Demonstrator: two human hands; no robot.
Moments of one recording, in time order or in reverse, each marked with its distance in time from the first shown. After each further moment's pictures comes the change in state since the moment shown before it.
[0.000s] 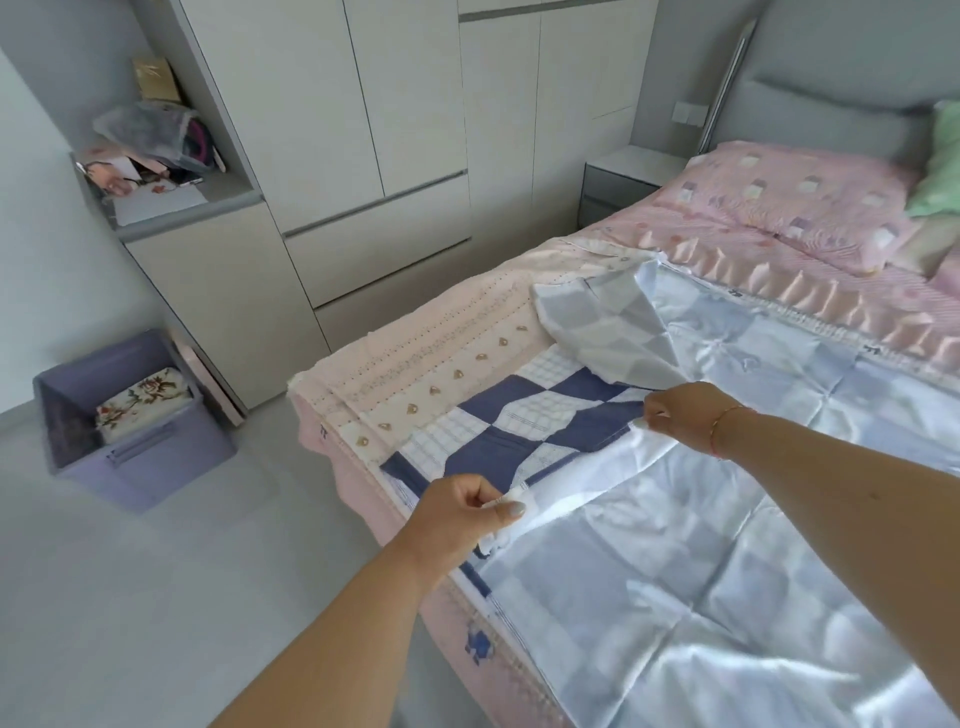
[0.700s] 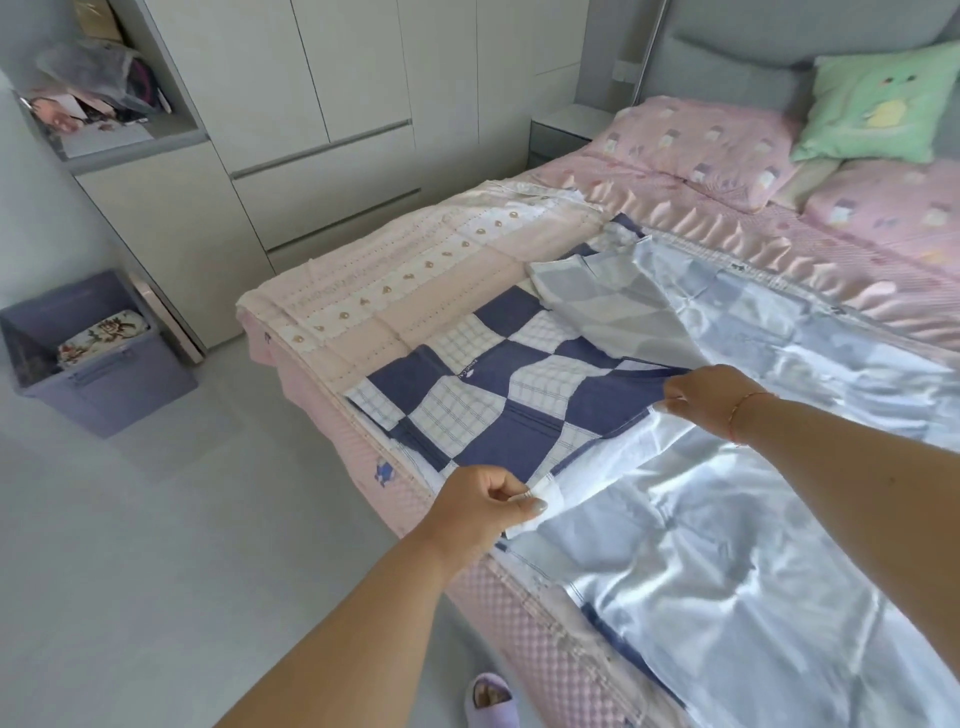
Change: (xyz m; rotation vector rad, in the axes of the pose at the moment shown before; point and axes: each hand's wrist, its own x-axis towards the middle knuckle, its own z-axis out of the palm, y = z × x) left_hand -0.183 -0.041 0.228 0.050 -0.084 0.031; right_hand -0.270 0.117 0.072 -0.163 0.010 0.050
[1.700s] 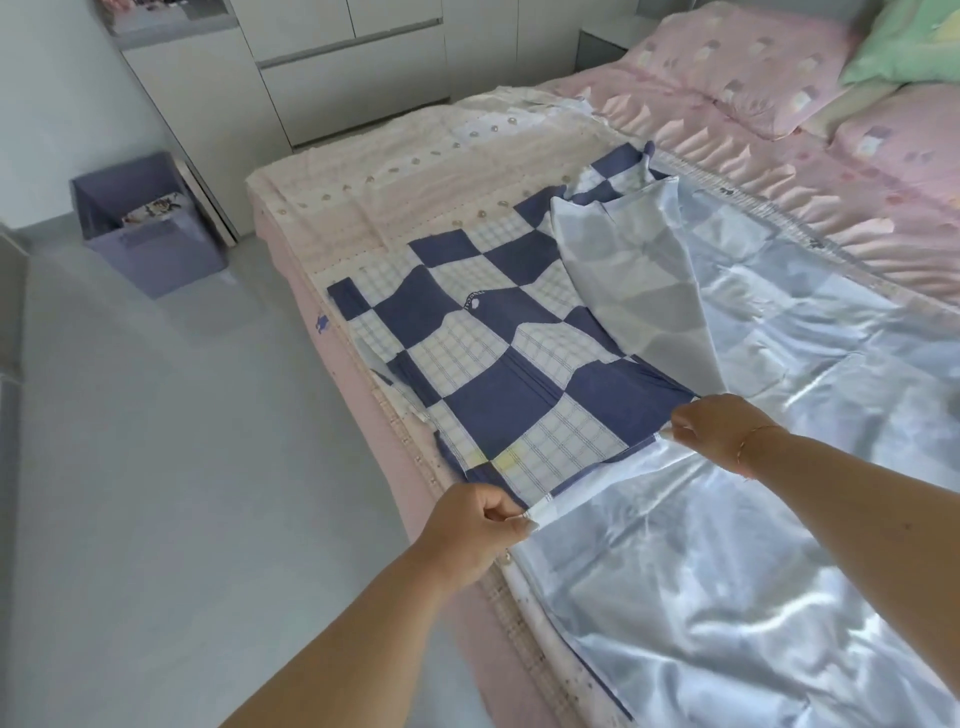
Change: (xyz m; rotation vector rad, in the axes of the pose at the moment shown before) left_hand -0.126 -0.021 0.317 0.066 0.144 -0.182; right_hand -0.201 0.176 0.143 -0.053 -0.137 -0.173
